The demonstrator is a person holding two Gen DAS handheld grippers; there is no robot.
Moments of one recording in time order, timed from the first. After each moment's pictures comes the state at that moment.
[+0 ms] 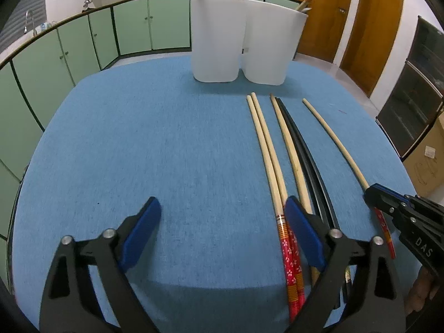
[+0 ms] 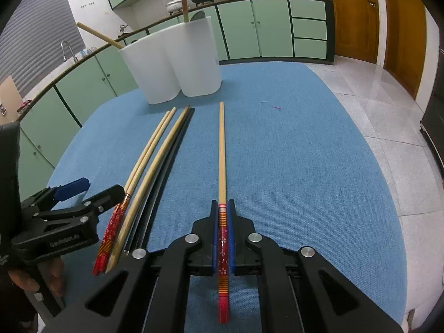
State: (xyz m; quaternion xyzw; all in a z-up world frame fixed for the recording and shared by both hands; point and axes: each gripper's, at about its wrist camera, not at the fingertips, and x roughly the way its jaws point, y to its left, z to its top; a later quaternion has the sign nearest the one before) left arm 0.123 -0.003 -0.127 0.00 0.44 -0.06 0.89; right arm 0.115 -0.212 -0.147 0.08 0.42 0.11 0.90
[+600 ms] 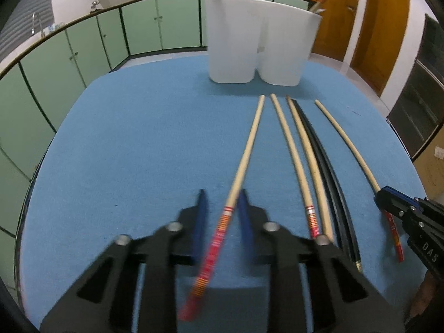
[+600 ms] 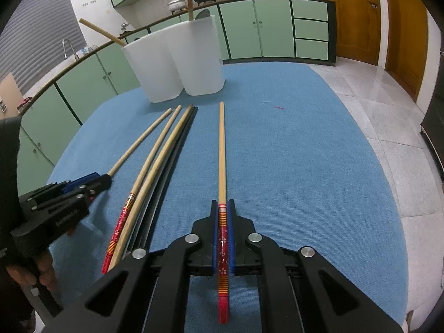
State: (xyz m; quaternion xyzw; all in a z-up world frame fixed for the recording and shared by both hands) left arm 0.128 0.005 -0.125 0.01 0.45 -0.03 0.89; right arm 0.115 -0.208 -0.148 0.08 0.42 0.11 0.90
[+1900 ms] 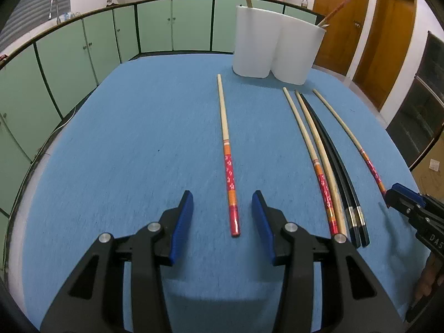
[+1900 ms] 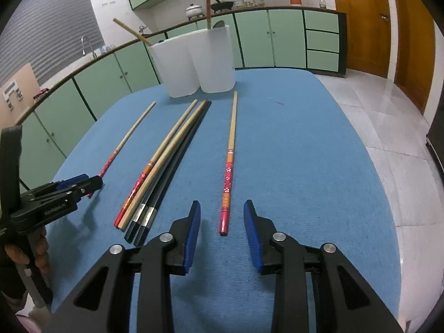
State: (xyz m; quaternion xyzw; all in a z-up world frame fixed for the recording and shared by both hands) left arm 0.069 0.038 -0.122 -0.02 0.43 -0.02 0.90; right arm 0.070 -0.216 -0.142 0.06 0.40 0.14 0.90
